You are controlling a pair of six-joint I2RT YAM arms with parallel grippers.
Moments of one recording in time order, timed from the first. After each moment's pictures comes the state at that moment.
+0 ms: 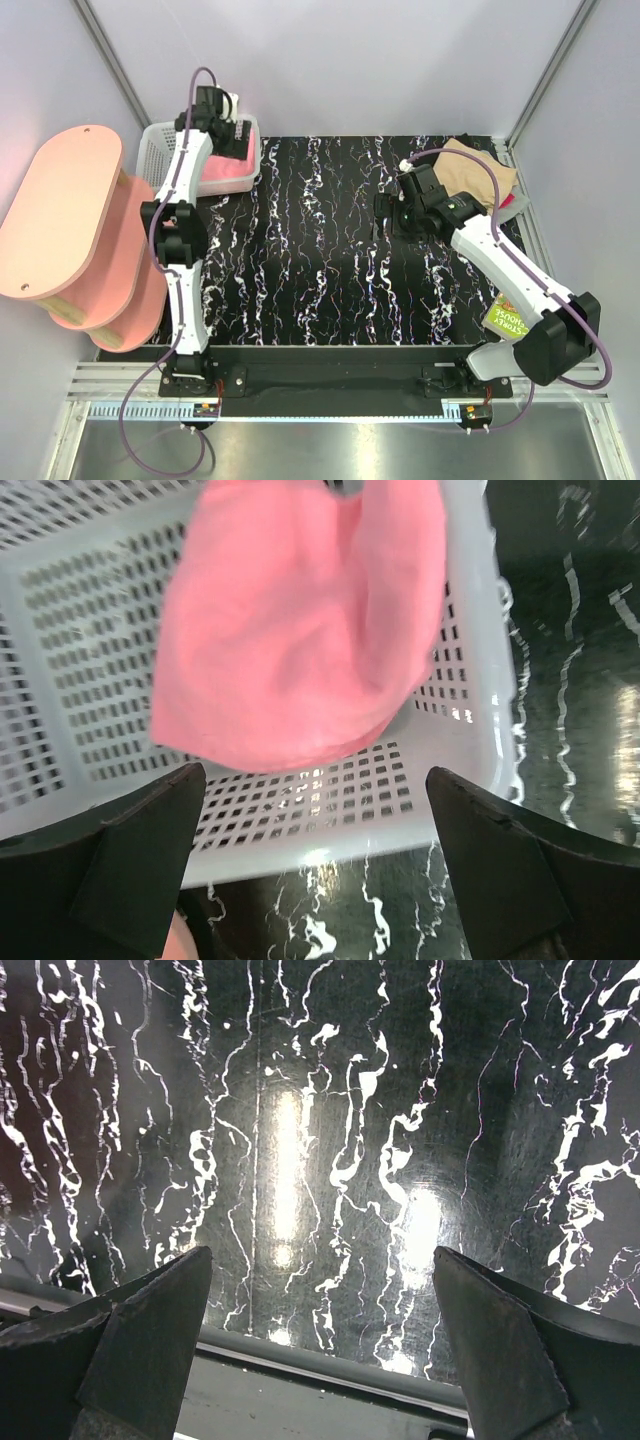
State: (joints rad) left arm -0.05 2.29 2.37 -0.93 -0.05 0.10; right arm 0.50 1.38 1.29 -0.84 0.01 0.49
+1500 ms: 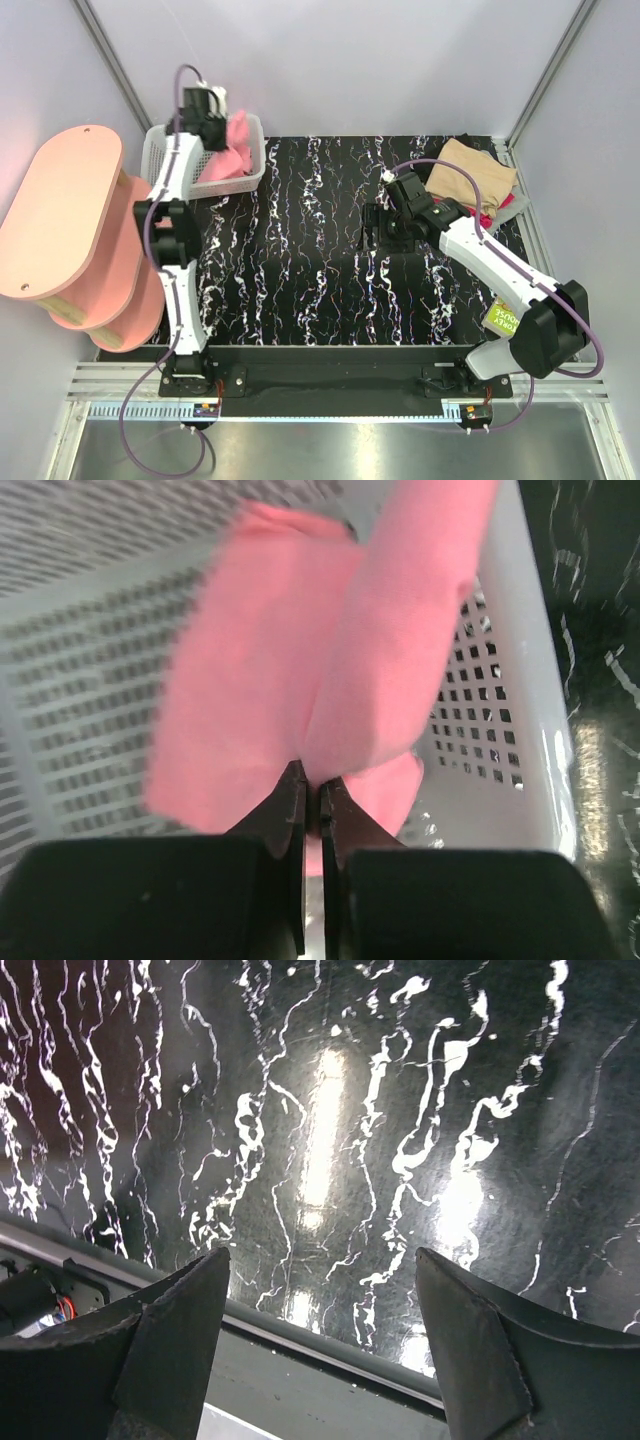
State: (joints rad) left arm -0.01 2.33 2.26 -0.72 0.04 0.08; right arm 0.54 1.43 1.22 -0.74 -0.12 0.51
